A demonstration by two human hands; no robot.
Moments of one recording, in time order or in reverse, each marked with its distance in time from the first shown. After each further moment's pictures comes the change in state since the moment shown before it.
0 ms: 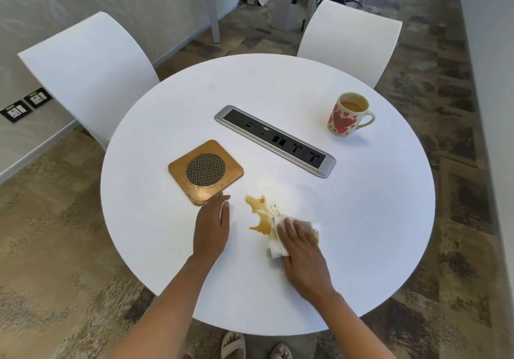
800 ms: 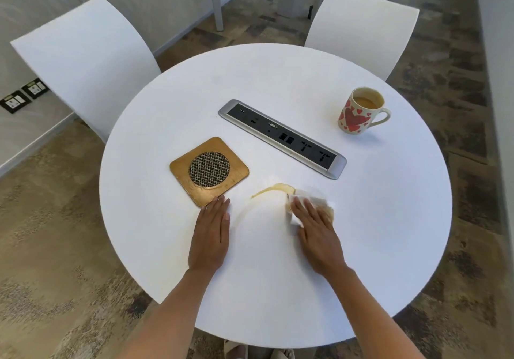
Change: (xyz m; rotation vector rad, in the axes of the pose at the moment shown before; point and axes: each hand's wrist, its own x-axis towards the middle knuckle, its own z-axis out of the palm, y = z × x) left_hand -0.002 -0.035 0.005 0.223 -0.063 0.114; right_hand 0.053 0.027 -0.016 0.058 0.049 0.045
